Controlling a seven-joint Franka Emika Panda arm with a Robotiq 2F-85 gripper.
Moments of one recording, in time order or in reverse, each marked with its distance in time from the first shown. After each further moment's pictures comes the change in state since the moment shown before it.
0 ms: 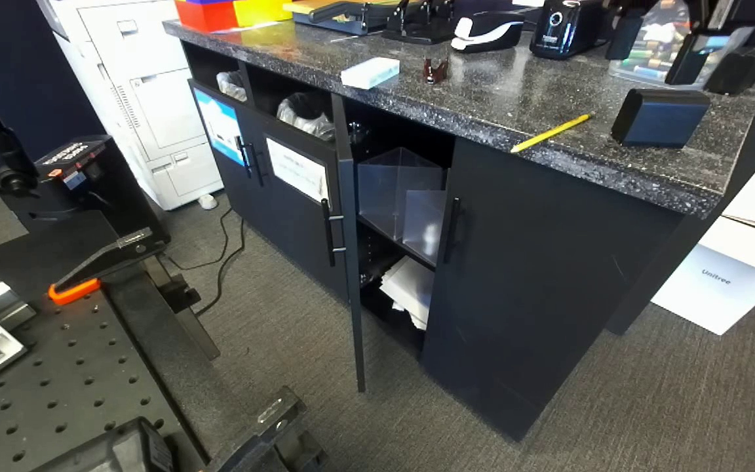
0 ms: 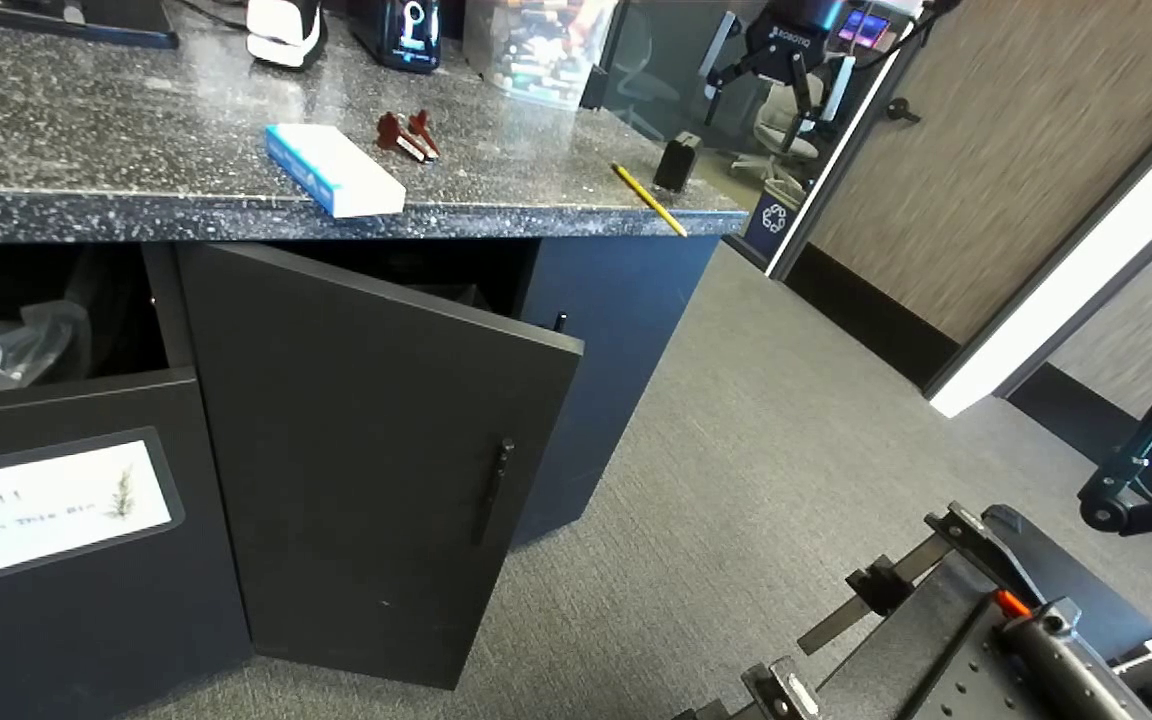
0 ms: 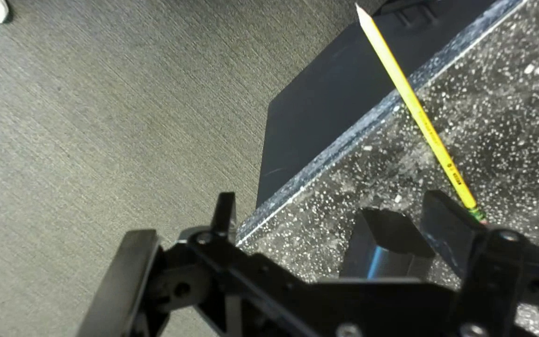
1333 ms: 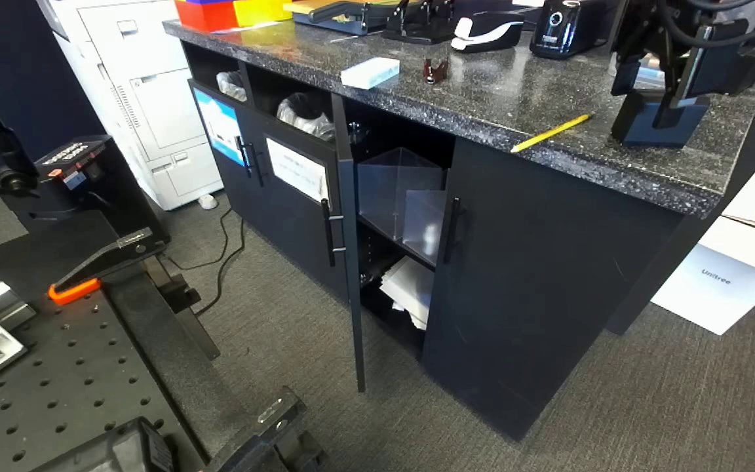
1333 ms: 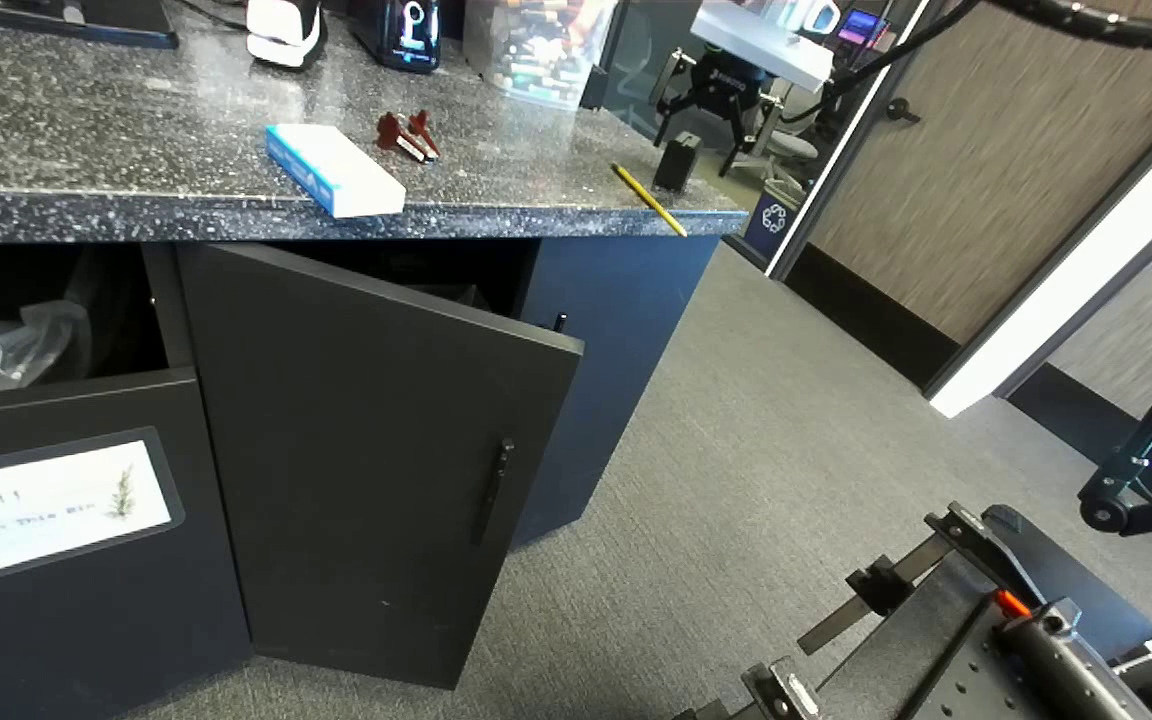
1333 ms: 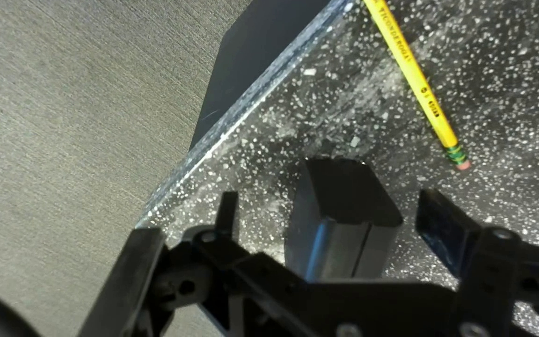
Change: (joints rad) arm -0.008 0.302 0.000 0.363 -0.001 0.127 0.070
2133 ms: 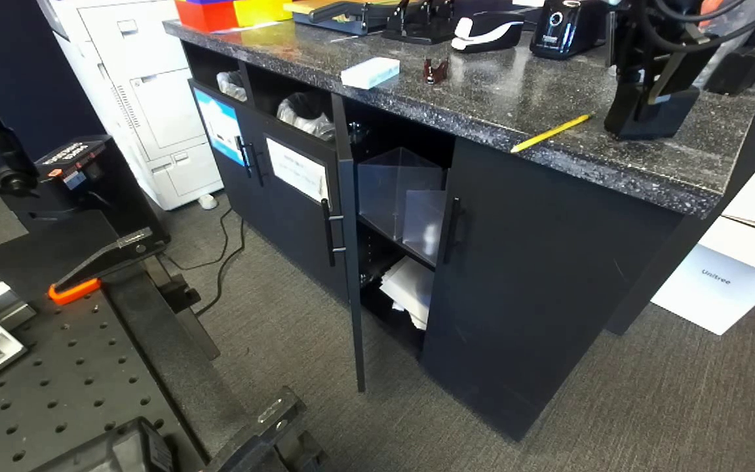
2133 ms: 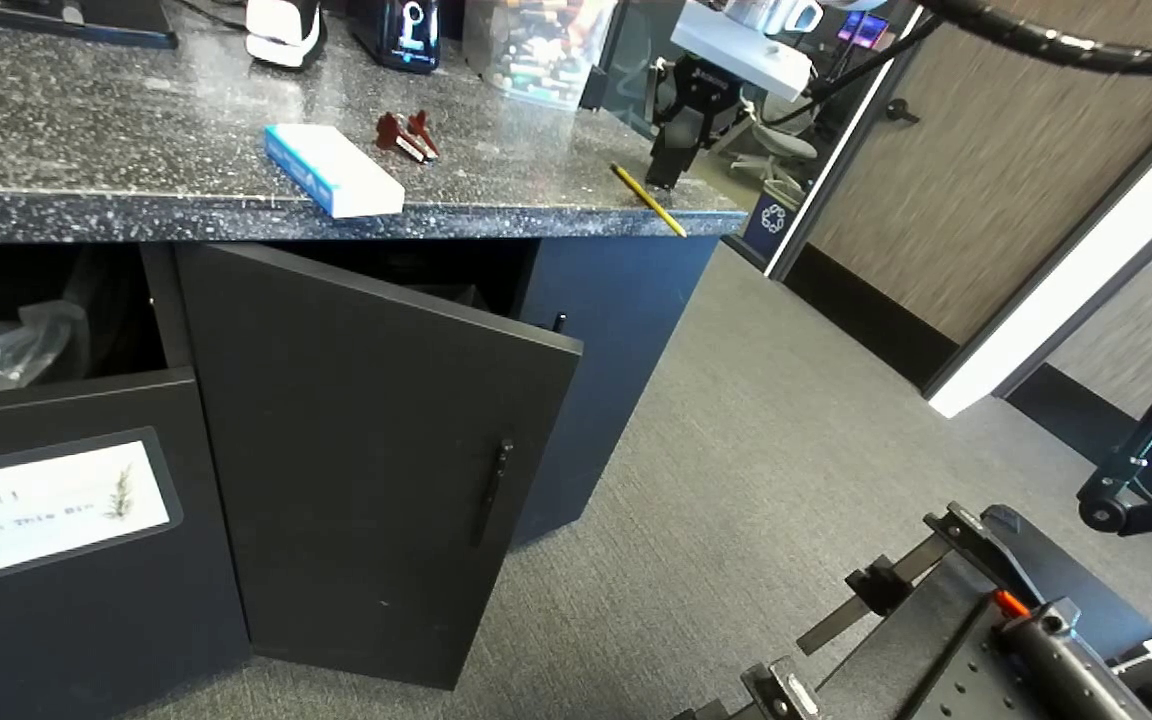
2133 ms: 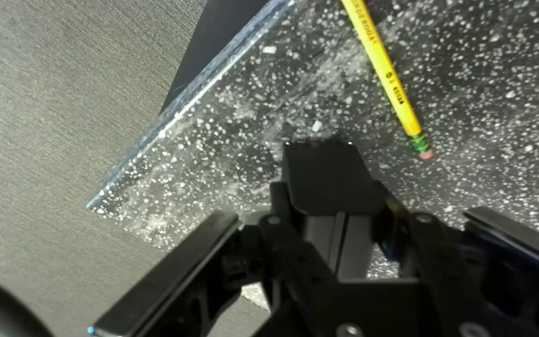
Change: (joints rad) arm 0.026 0.022 -0.006 0.010 -0.029 0.090 -0.007
